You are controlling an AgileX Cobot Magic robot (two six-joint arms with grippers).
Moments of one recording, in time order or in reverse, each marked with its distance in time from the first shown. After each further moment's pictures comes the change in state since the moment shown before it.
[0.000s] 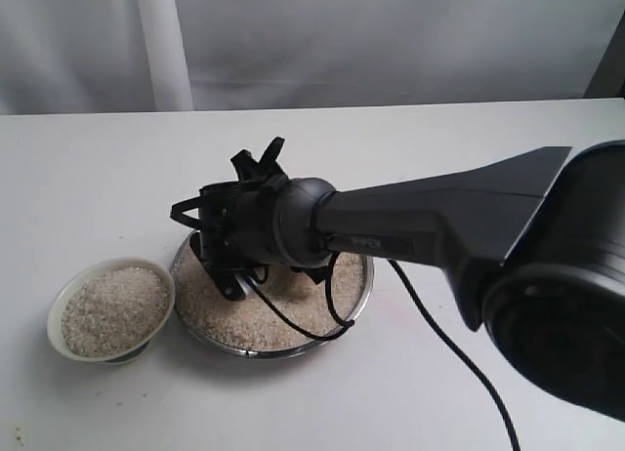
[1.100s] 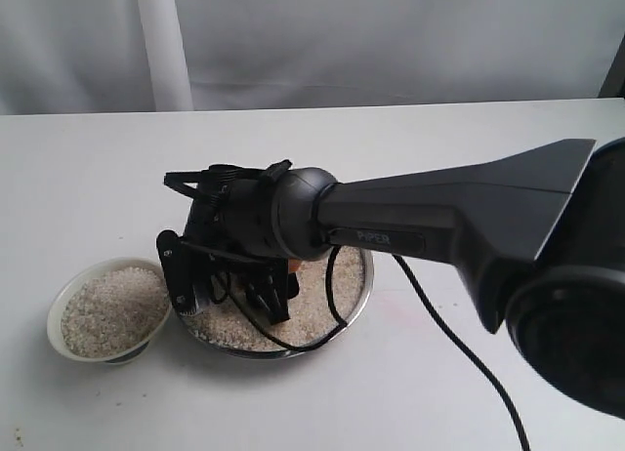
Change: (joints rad) left arm 0.000 0.000 0.000 0.000 0.000 0.000; right arm 0.015 -0.039 0.000 0.394 -0.092 0.008
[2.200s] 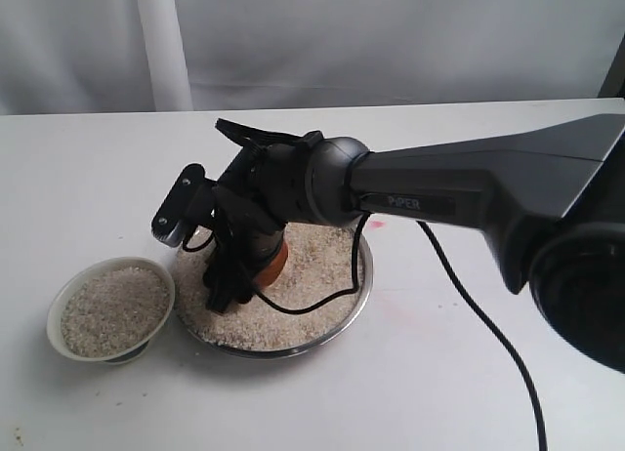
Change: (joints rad) left arm 0.000 0.000 0.000 0.000 0.000 0.000; right arm -0.077 -0.018 0.000 0.334 -0.155 0.405
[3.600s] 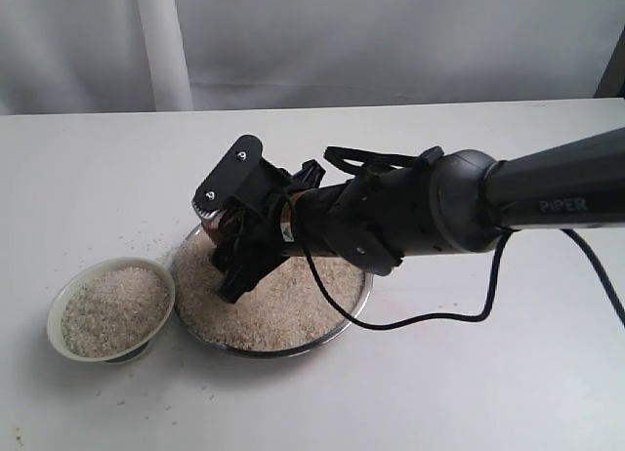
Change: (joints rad) left arm 0.000 0.000 0.000 0.000 0.000 0.000; right arm -0.075 -0.252 0.485 0.052 -0.711 0.063
